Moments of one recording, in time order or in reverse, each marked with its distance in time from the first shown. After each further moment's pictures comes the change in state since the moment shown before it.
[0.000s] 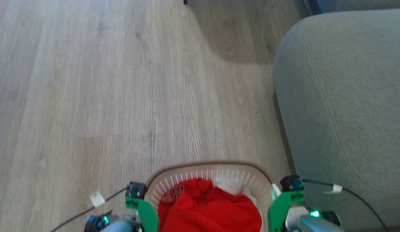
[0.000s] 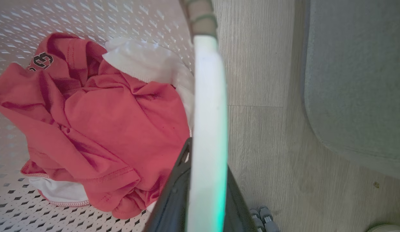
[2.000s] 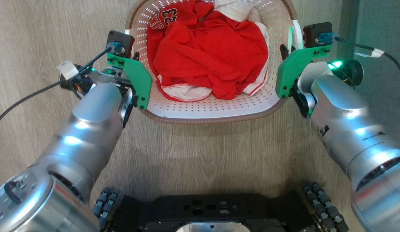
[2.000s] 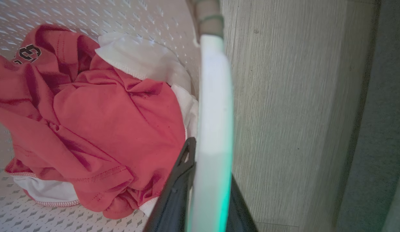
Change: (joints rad) left arm -0.635 0.013 -0.007 0.002 0.040 0.047 -0.146; right arm -0.625 -0.009 -0.249 0.065 -0.263 0.000 -0.133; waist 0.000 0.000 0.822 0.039
